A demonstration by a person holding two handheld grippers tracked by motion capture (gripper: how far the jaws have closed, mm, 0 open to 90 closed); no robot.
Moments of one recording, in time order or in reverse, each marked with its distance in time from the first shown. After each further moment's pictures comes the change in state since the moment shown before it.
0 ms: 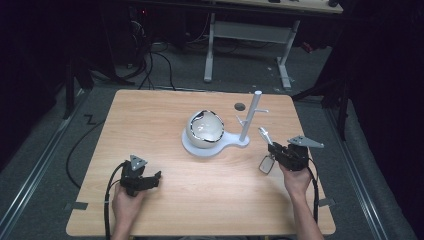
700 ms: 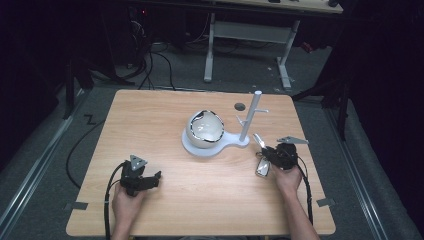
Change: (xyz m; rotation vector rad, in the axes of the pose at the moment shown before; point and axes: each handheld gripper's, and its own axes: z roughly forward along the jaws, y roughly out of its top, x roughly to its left) left arm 0.000 0.000 0.000 0.000 0.000 0.000; right arm -0.008 -0.019 0.047 0.147 -0.016 0.048
